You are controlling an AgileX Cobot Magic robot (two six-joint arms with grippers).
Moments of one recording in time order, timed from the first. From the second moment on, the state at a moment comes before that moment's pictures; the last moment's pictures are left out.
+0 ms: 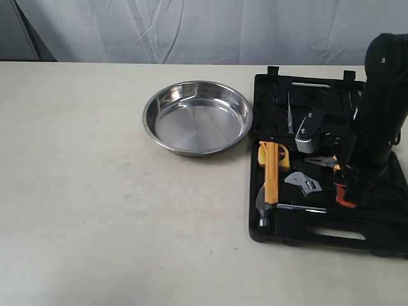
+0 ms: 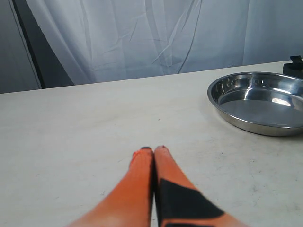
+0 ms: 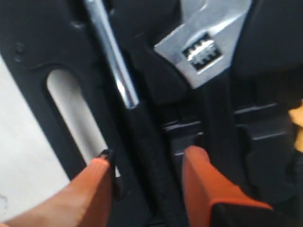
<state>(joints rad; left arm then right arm) -0.02 0.00 0.00 0.00 0.24 0.03 0.18 1.82 -1.07 0.07 1.06 -0.97</state>
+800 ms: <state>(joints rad) -0.02 0.00 0.00 0.00 0.24 0.03 0.18 1.82 -0.93 0.01 0.64 -1.24</state>
